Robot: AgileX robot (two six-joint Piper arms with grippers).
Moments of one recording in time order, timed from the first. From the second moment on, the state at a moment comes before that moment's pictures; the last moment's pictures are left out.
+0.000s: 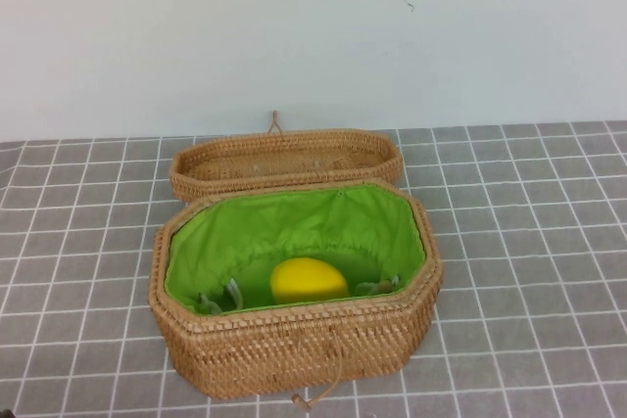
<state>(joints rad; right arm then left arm) 0.47 0.49 -0.33 -0.45 0.41 0.17 -0.10 0.00 0.00 -0.17 0.31 -0.21</state>
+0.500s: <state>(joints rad) -0.04 0.04 0.00 -0.26 0.15 0.25 -0.10 0.00 0.00 -0.17 0.31 -0.21</state>
